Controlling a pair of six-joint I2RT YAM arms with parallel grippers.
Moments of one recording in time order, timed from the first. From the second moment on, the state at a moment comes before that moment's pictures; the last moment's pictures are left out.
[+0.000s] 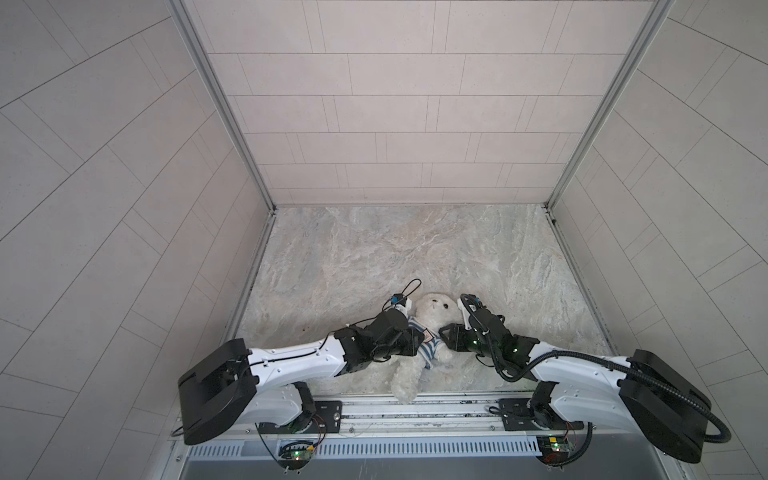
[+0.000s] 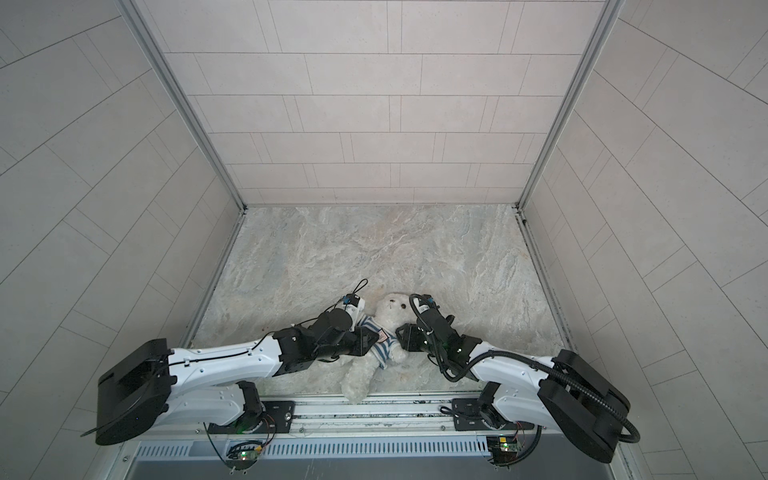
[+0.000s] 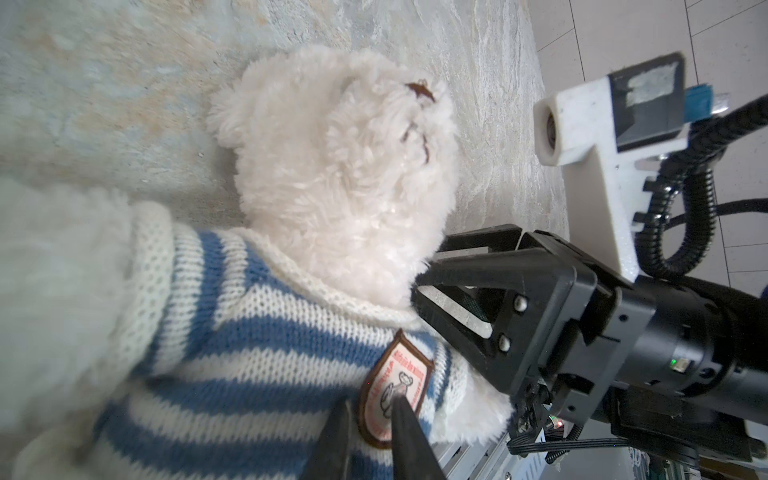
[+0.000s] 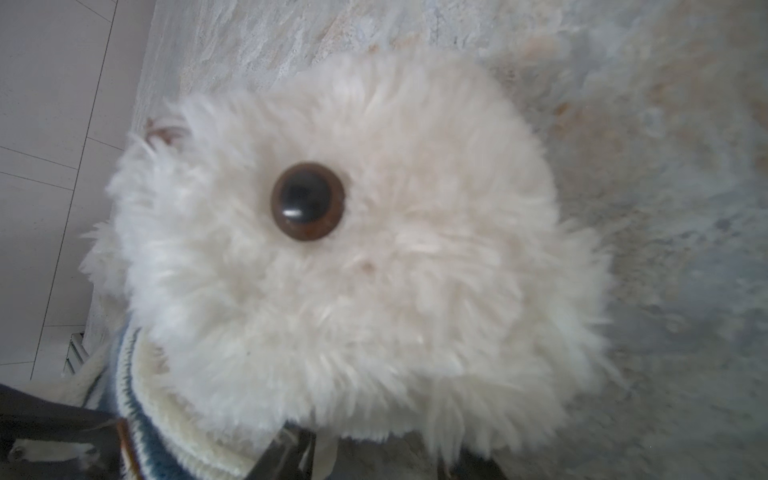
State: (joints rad) left arm -1.04 1.26 0.54 0.02 0.02 -0.90; right arm 0.76 1.16 0.30 0.17 -0.04 0.82
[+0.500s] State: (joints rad) left arm -0.98 1.18 0.50 0.03 0.03 -0.89; right arm 0.70 1.50 0.58 0.21 -0.16 0.68
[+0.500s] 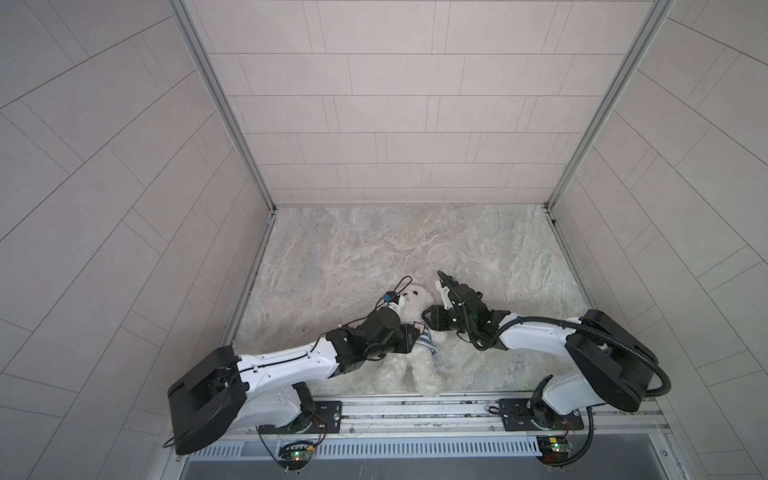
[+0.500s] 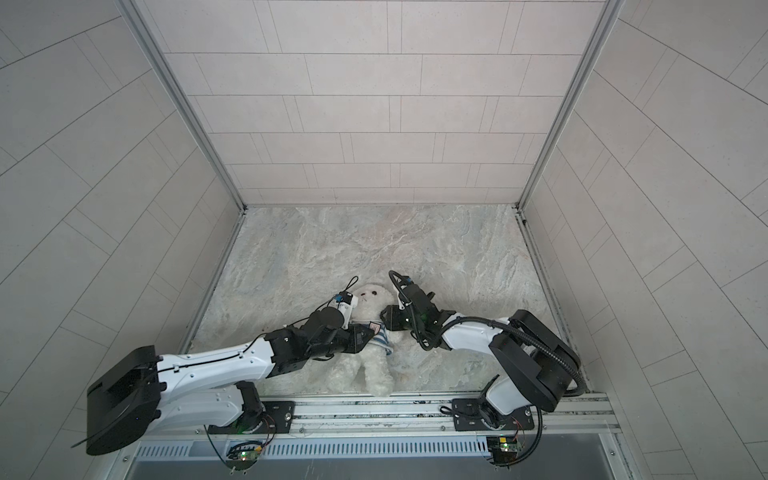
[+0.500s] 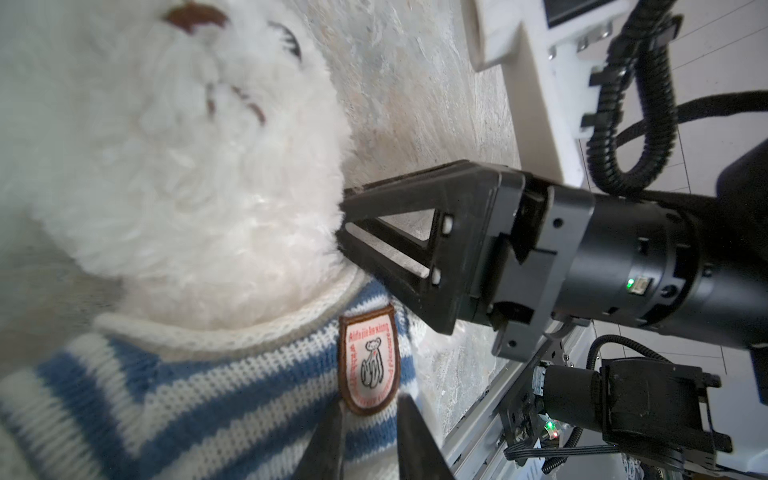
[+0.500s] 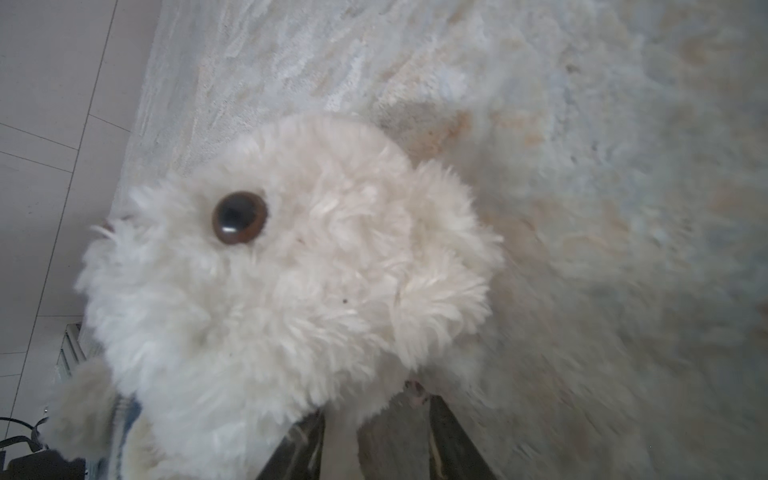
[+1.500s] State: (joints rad) left arm -0.41 1.14 0.52 -0.16 0.34 -0.71; right arm 0.69 1.43 0.75 -0.09 -0.21 0.50
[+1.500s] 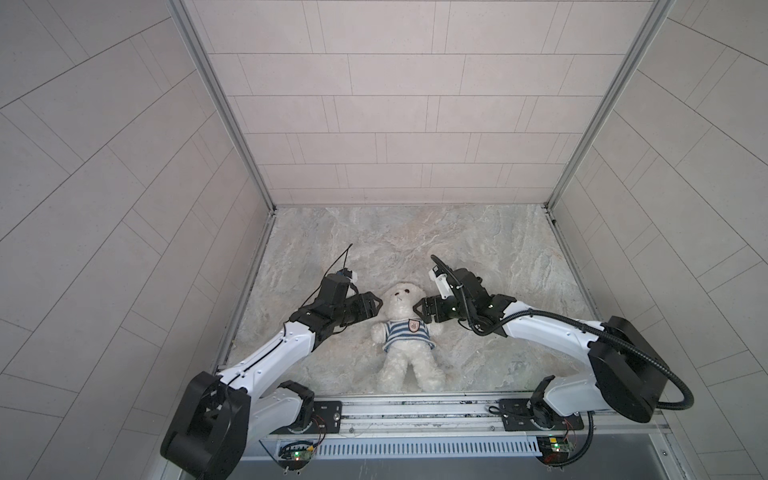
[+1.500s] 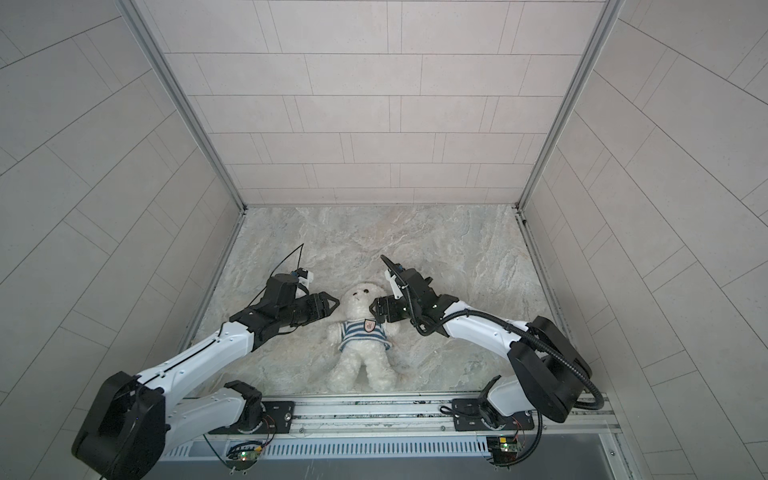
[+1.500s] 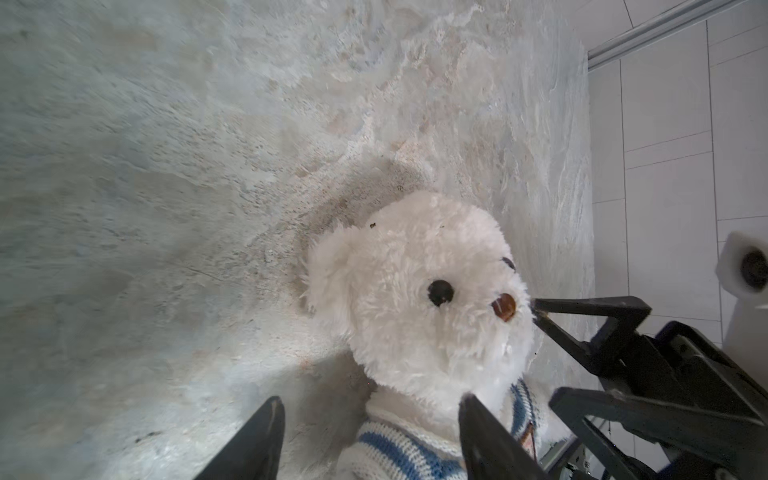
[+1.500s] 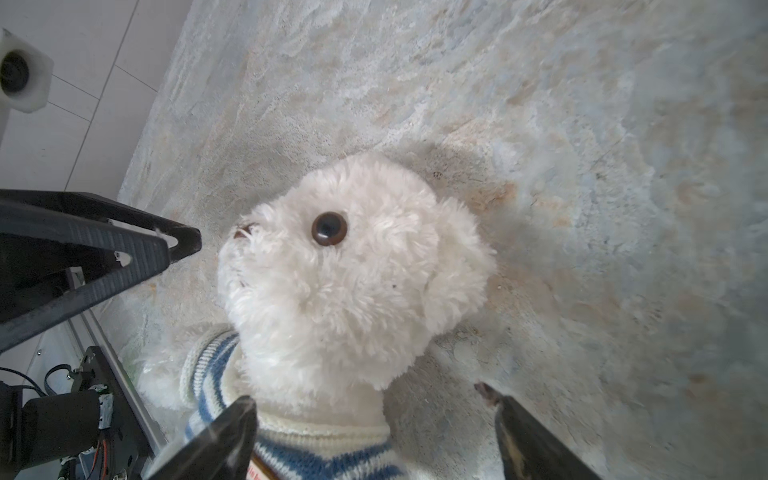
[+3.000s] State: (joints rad) left arm -0.55 1.15 0.40 0.28 0.47 -0.72; right arm 0.71 1.45 0.67 0.25 -0.38 0.62
